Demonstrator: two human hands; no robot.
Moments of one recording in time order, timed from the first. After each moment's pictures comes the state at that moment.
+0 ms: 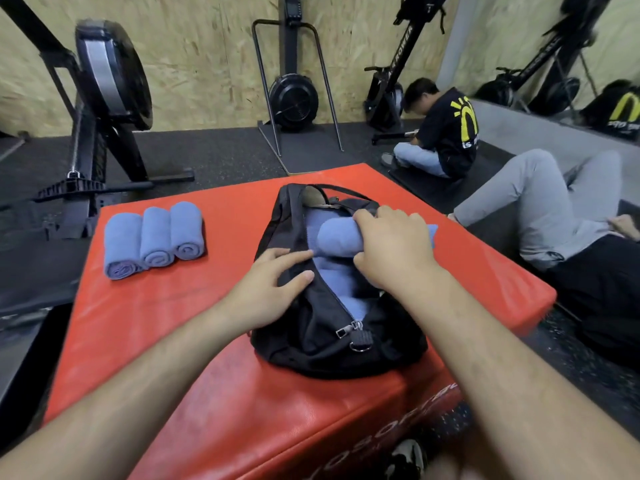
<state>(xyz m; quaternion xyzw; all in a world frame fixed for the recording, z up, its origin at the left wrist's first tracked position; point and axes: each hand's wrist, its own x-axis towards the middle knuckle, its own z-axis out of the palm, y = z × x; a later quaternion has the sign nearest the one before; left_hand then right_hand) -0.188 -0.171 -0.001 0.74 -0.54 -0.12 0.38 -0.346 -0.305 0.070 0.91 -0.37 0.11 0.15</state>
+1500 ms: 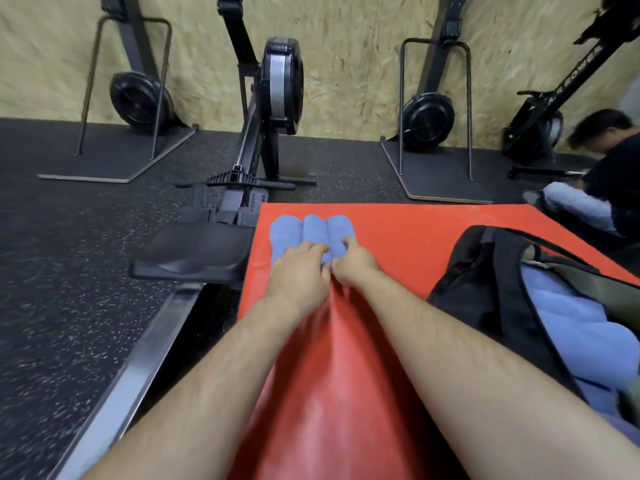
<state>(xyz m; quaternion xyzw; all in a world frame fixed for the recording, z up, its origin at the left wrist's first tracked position) 0.007 -0.086 -0.010 0.91 -0.35 0.05 0.22 0.006 -0.233 -0.040 0.90 -0.34 0.04 -0.27</state>
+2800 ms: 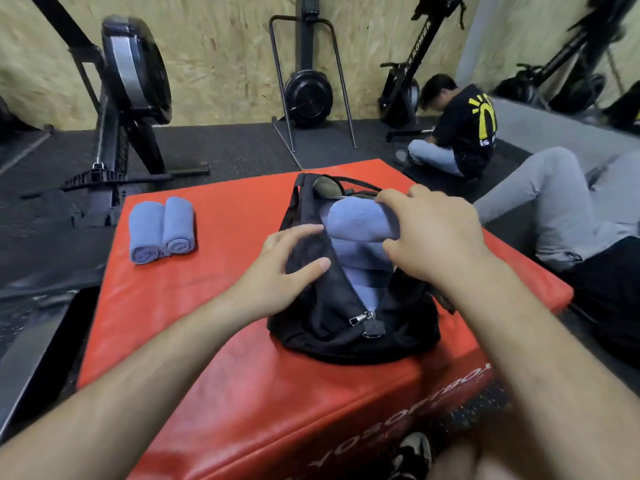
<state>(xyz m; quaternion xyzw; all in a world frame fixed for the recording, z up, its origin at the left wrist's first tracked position) -0.195 -0.147 0.015 0.72 -0.51 -0.16 0.45 -0.375 -0.282 0.105 0.92 -0.35 0.13 0.14</state>
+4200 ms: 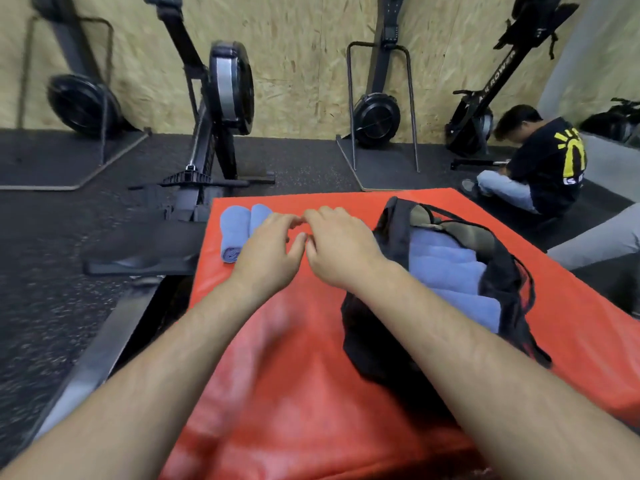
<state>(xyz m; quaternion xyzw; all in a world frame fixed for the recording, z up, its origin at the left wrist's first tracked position) -0.079 -0.092 0.025 0.81 -0.43 0.10 0.39 -0.178 -0.195 0.066 0.97 -0.12 0.20 0.03</state>
